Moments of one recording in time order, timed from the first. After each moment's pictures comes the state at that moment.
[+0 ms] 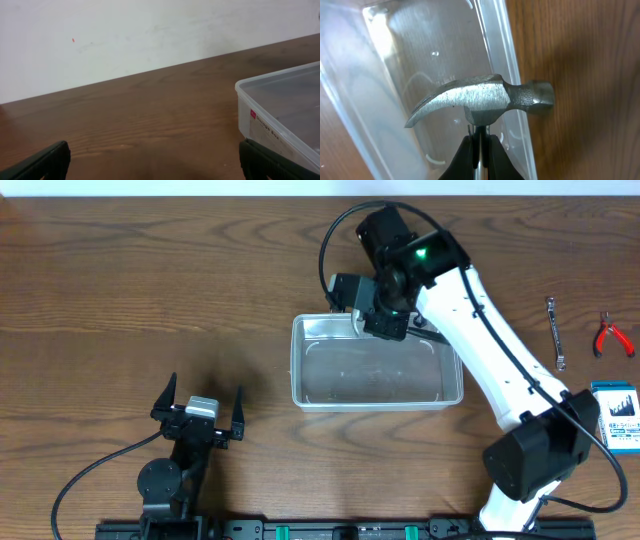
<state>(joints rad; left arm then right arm) 0.00 0.01 0.02 -0.10 0.17 0.17 0.49 1.91 1.86 -1.30 -0.05 -0.82</state>
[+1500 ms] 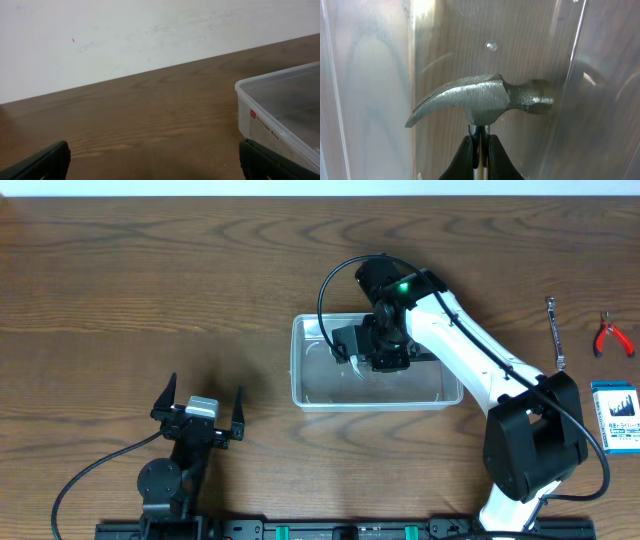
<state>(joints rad) 0.00 0.01 0.02 -0.10 0.17 0.17 0.49 1.91 1.52 -1.11 -0.15 -1.17</state>
